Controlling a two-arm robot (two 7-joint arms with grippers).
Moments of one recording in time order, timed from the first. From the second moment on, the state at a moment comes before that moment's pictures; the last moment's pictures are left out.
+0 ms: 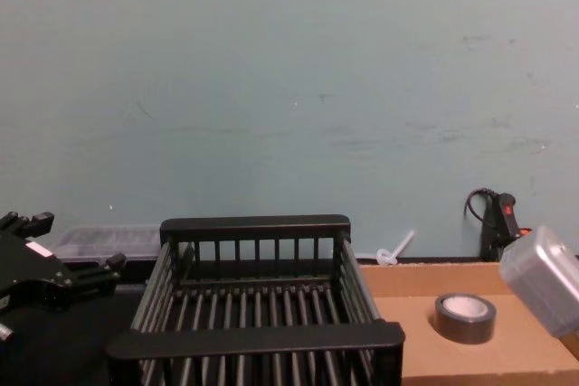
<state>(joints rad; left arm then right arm) -0.20 0.60 0.45 -1.41 -0.25 -0.12 0.03 0.24 0.53 -0.63 -1.42 0.32 0.13 0.64</state>
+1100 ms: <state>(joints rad) -0.20 0.60 0.45 -1.41 -0.25 -0.12 0.03 0.23 0.53 -0.62 -1.43 0.31 0.14 0.62</state>
